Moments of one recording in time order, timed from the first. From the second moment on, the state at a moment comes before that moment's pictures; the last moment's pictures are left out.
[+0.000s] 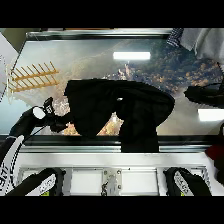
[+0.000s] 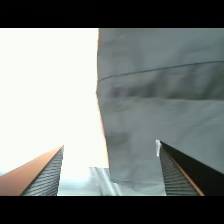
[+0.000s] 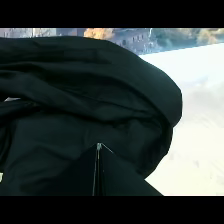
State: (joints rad) left arm 0.05 -1.16 0.64 1.15 -0.92 -1.73; right arm -0.27 -0.86 1.03 -1.12 1.08 1.40
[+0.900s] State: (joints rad) left arm -0.12 -1.29 0.86 1.10 -0.85 -1.71; right arm -0.27 -0.94 0.78 -1.16 1.15 1.40
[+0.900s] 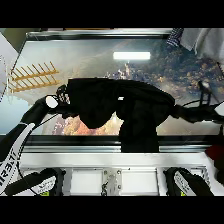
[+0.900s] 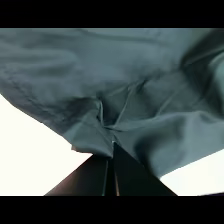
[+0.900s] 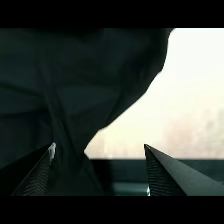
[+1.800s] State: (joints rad) left arm 0.13 -1.03 1.20 1.11 -0.88 -1.67; right arm -0.18 -0.99 1.05 -1.26 1.13 1.42
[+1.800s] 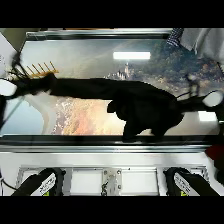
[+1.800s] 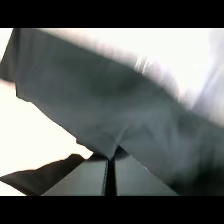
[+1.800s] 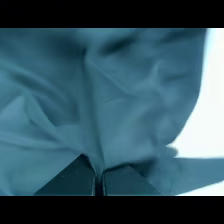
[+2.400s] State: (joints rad) left arm 0.32 -0.71 1.52 1.10 -0.78 -1.63; right arm -0.32 -0.71 1.55 -1.37 1.03 1.49
